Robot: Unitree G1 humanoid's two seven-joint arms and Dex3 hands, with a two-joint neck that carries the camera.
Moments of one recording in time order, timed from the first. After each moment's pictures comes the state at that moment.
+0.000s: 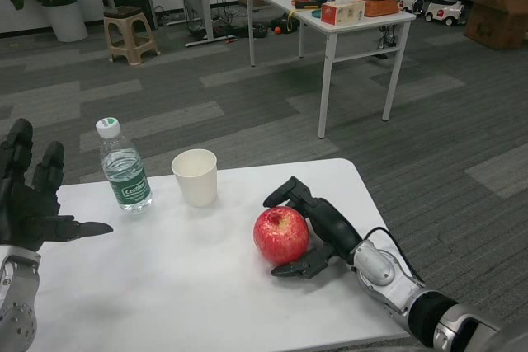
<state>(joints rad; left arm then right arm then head) -0.60 0.33 -0.39 0.83 -0.89 -0.67 -0.20 -0.14 -0.50 0.36 0.67 0.24 -0.85 -0.03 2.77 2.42</state>
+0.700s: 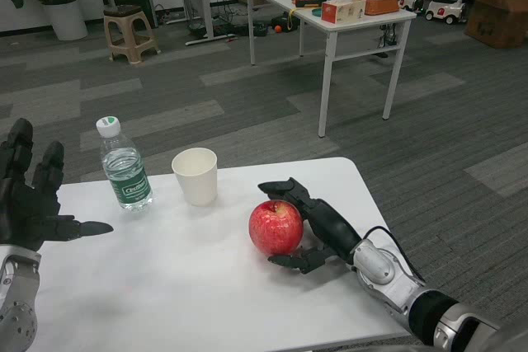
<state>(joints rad) -0.60 0.33 -0.40 0.83 -0.89 -0.67 -0.20 -0.13 -0.50 0.35 0.66 0.23 -0.84 0.00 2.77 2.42</state>
